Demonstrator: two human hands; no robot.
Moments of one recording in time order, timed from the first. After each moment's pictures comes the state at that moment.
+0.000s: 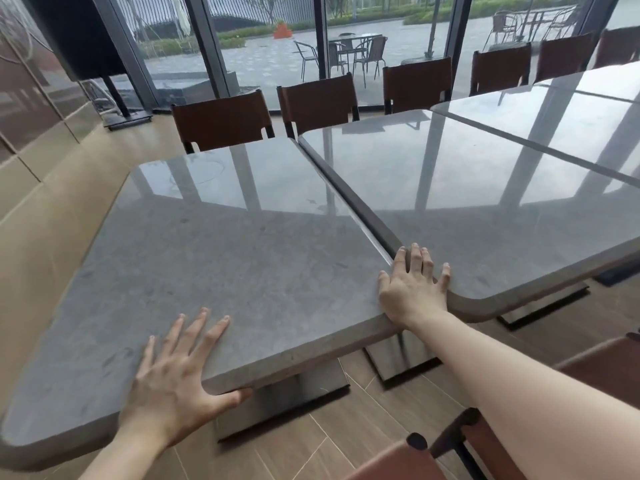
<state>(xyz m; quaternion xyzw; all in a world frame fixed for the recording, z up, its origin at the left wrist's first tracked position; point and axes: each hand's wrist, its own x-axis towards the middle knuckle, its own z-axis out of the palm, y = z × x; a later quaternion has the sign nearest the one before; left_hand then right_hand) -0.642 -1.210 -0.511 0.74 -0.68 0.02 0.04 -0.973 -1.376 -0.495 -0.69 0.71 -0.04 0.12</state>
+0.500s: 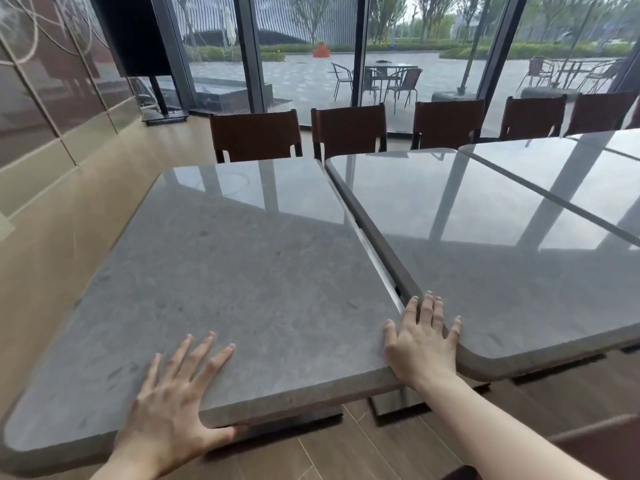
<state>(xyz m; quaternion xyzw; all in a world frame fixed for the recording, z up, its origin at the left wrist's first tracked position) -0.643 -1.200 -0.513 0.74 -0.67 0.00 0.04 -0.971 -1.365 -0.490 -0.71 0.70 -0.02 0.10</state>
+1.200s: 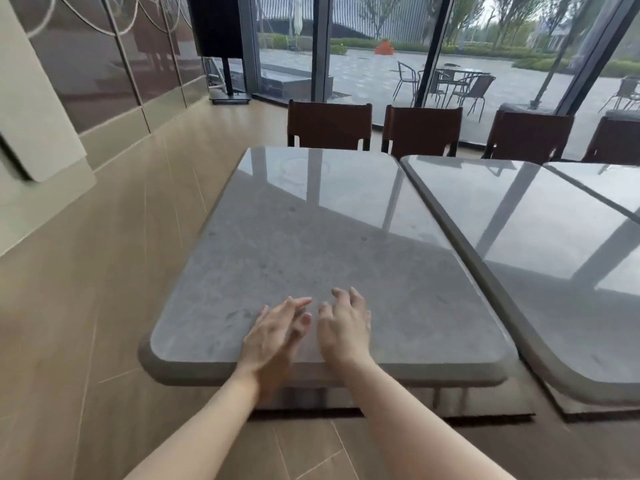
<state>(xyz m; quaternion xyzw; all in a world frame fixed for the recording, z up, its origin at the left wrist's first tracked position) -0.631 -1.202 -0.495 0.71 -0.57 -0.22 0.35 -0.750 -1.268 -0.458 -0.73 0.56 -0.19 0.34</state>
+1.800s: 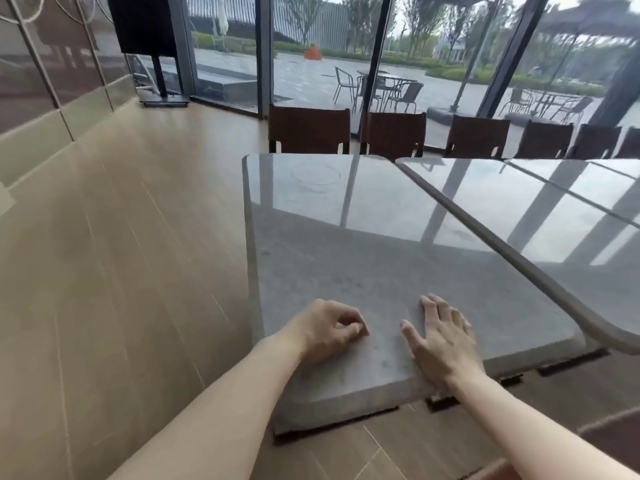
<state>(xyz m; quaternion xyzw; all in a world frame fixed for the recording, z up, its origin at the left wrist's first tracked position) -0.474 -1.213 -0.473 0.55 -0.74 -0.31 0.25 -0.706 -1.243 -0.488 -0.73 0.67 -0.06 0.08</state>
